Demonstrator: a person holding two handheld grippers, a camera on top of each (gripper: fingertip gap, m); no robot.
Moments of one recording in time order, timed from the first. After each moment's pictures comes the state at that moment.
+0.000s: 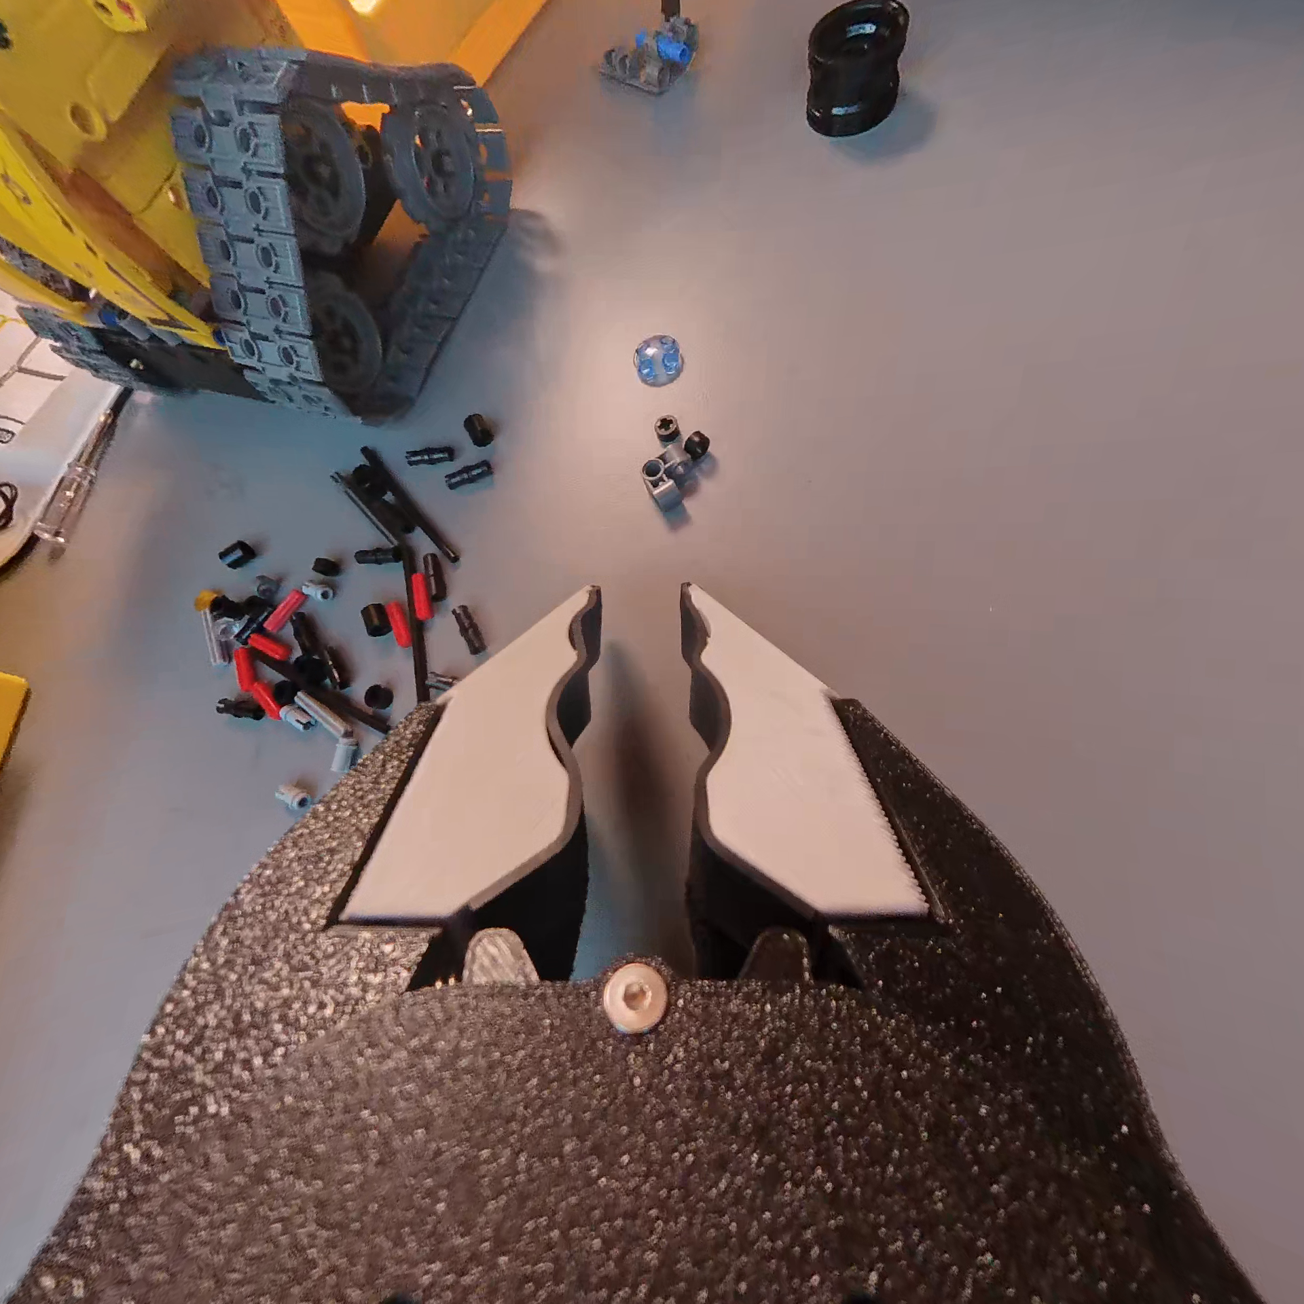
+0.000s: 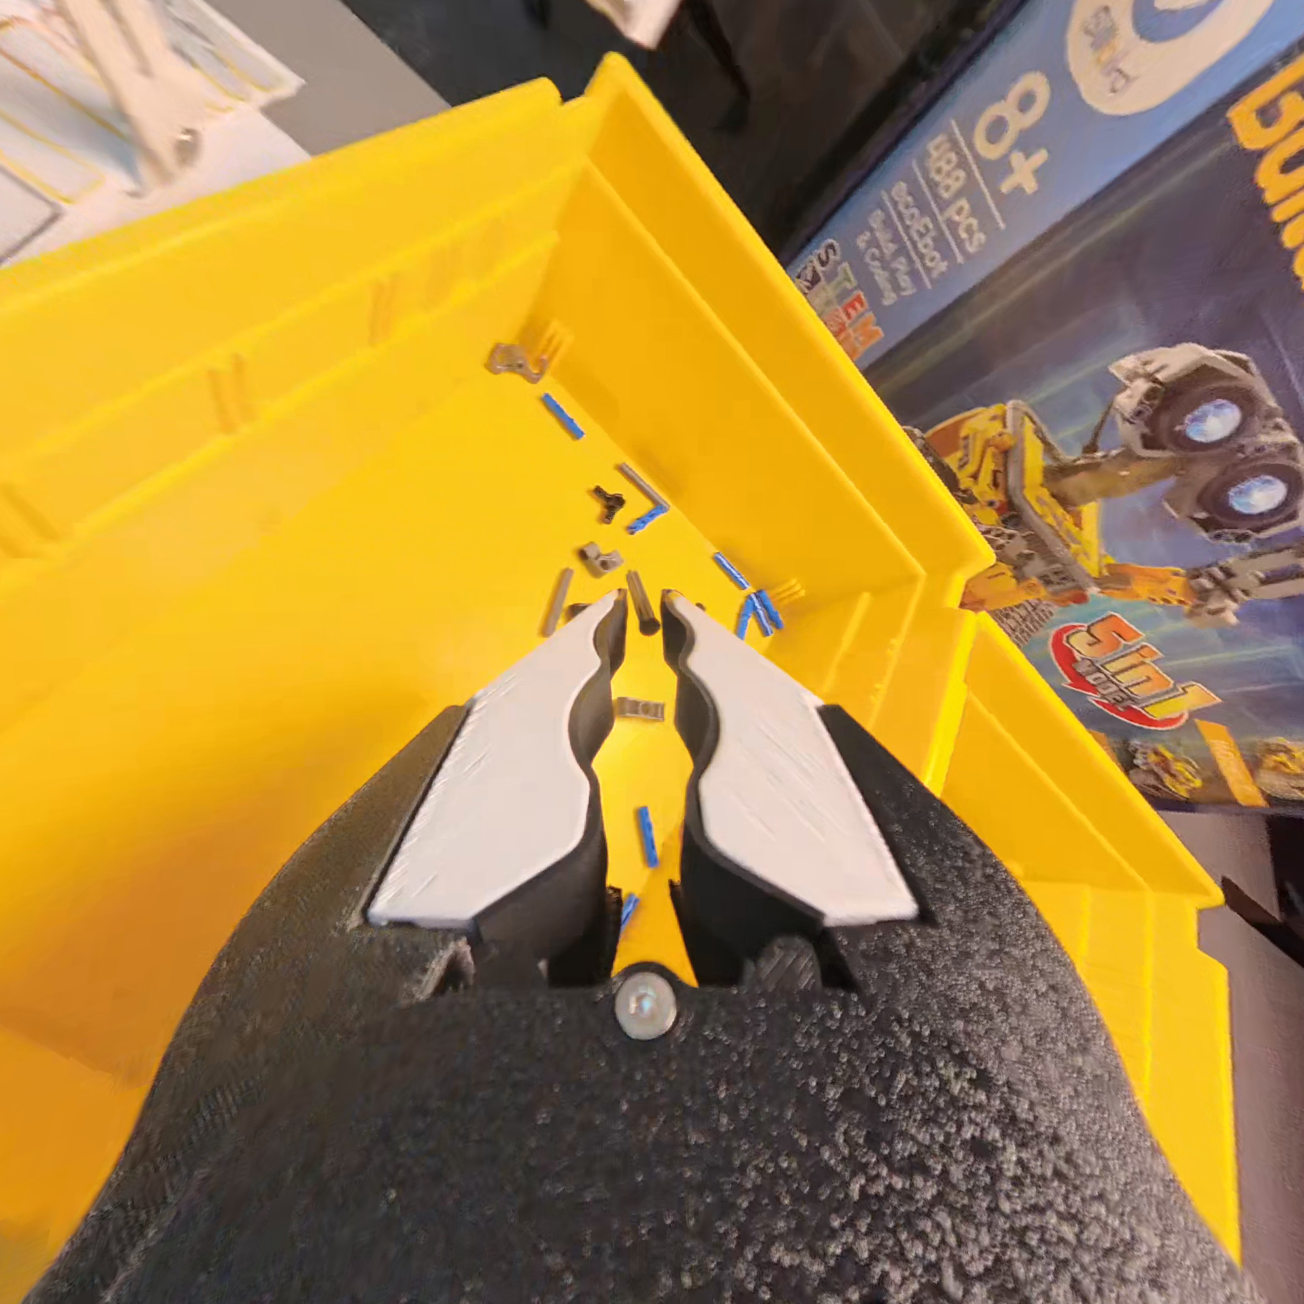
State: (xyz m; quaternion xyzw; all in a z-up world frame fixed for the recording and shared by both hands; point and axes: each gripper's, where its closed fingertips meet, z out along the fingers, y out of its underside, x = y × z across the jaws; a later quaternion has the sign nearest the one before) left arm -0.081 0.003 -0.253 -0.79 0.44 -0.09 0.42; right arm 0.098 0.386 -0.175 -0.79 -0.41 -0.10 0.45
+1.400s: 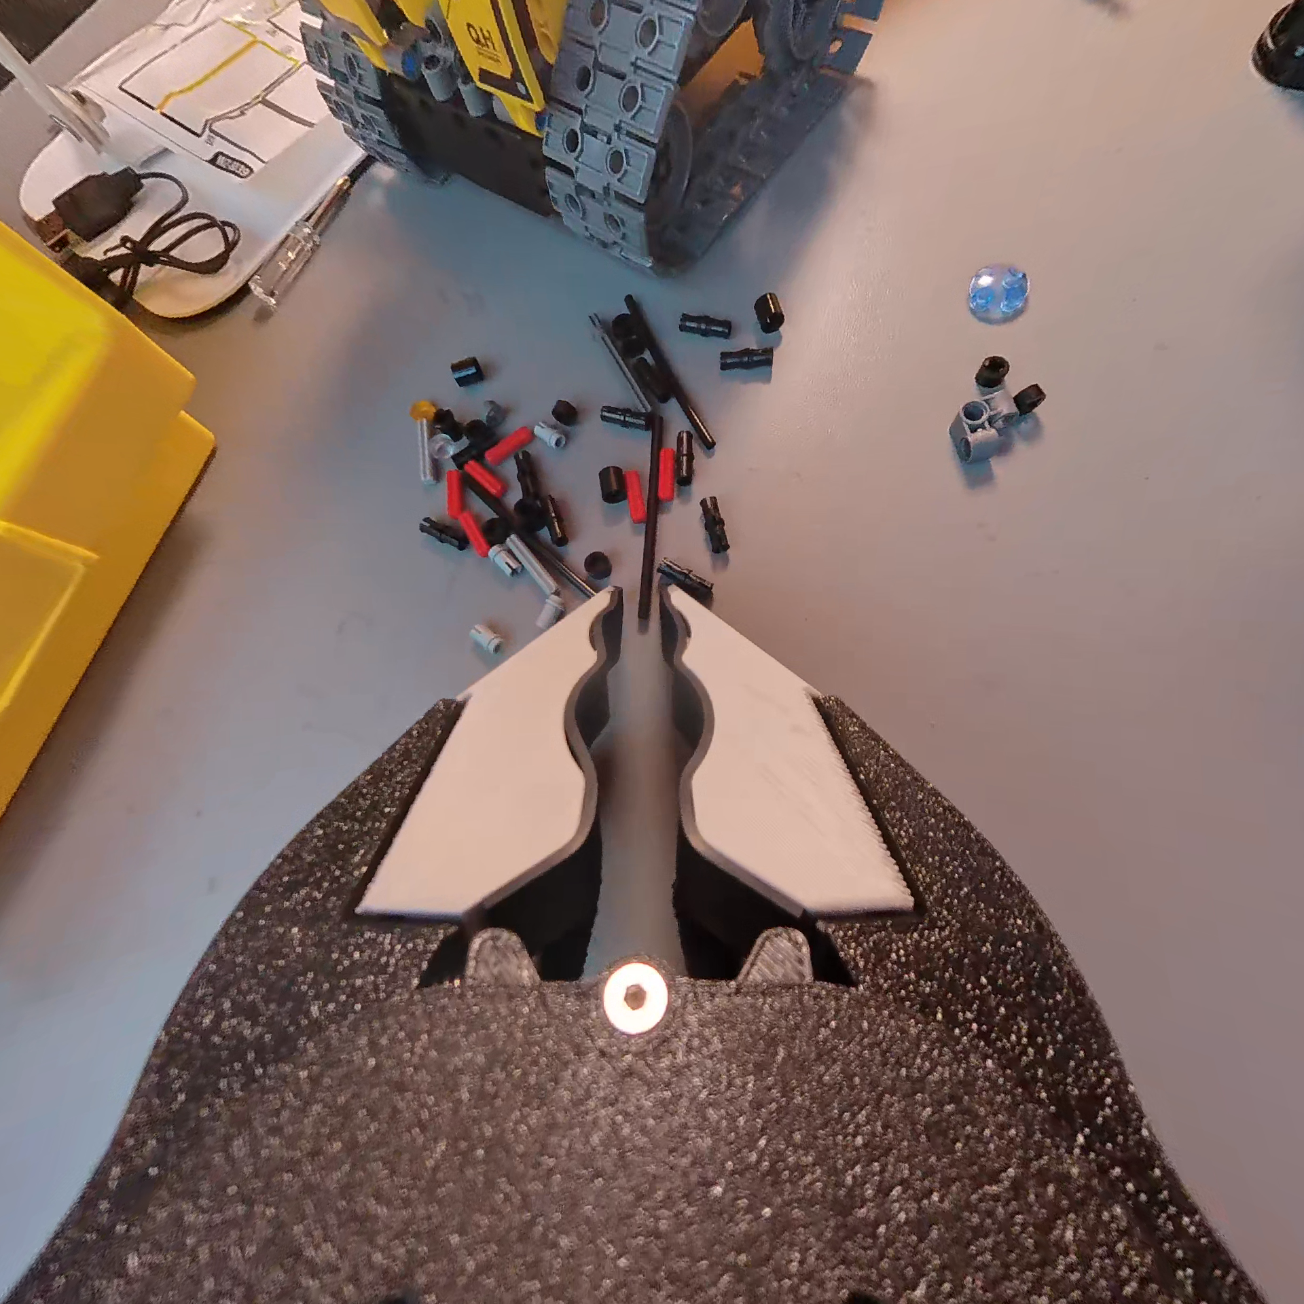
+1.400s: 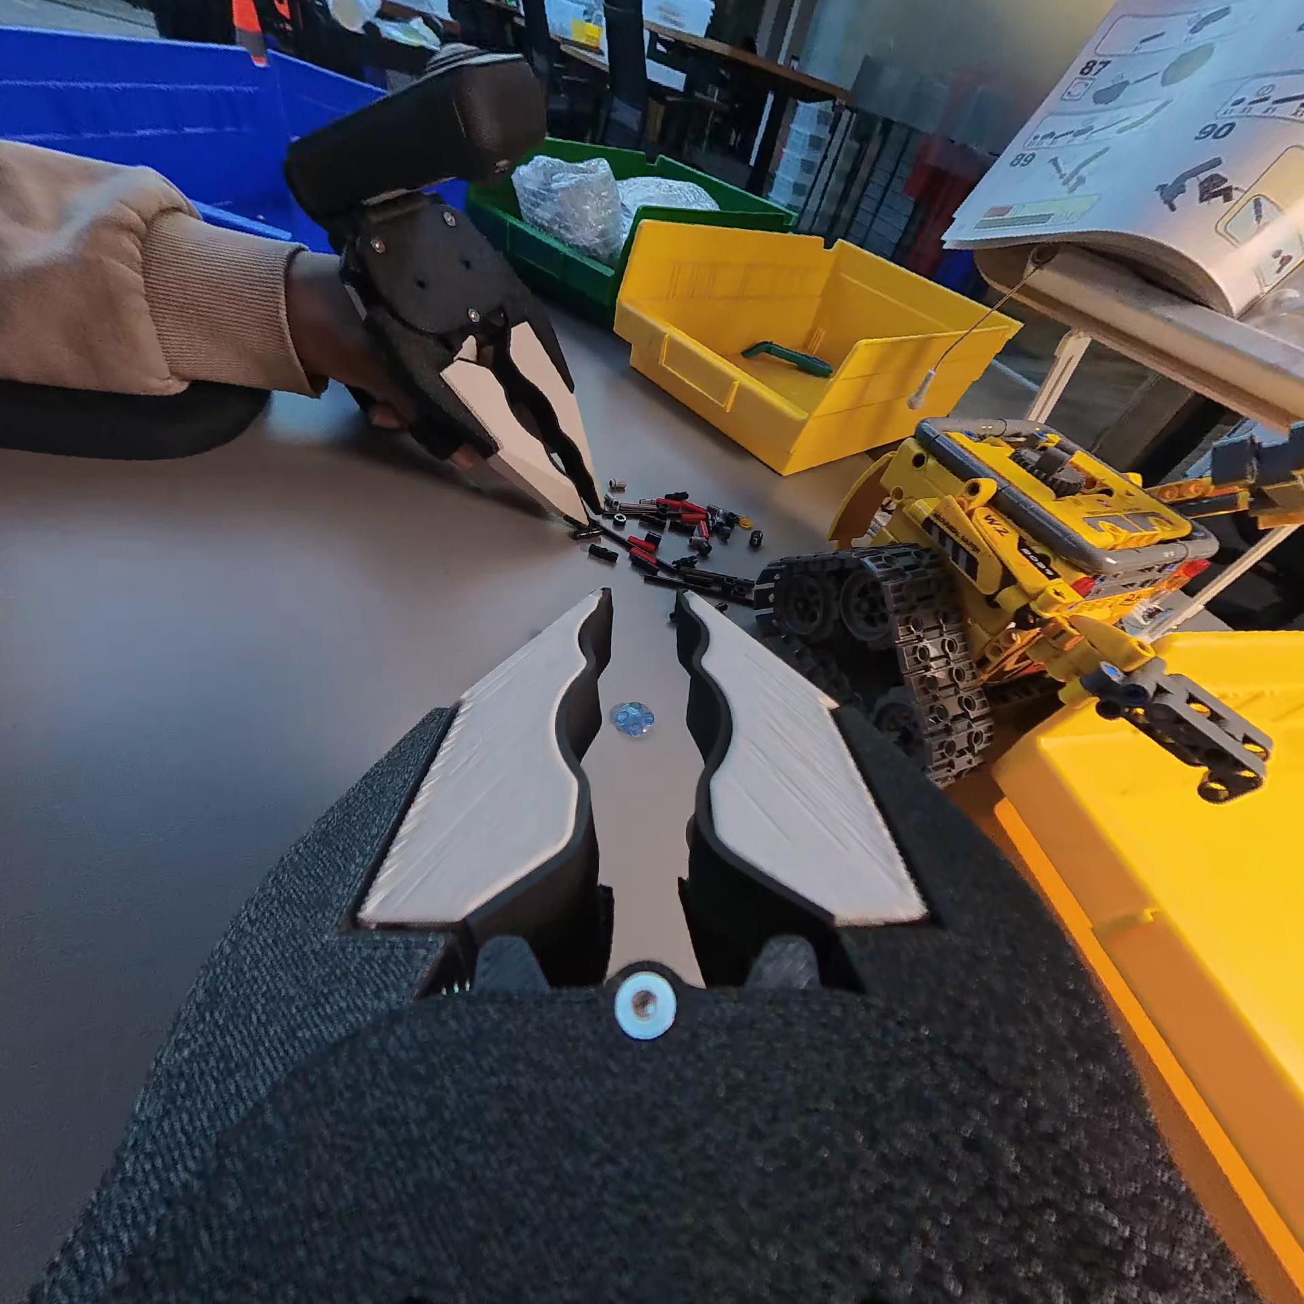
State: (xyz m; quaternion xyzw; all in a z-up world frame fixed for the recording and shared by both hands) left arm -0.149 0.041 -0.256 -0.86 0.30 -0.04 0.41; right arm -0.002 0.038 -0.166 -0.53 -0.58 0.34 0.51
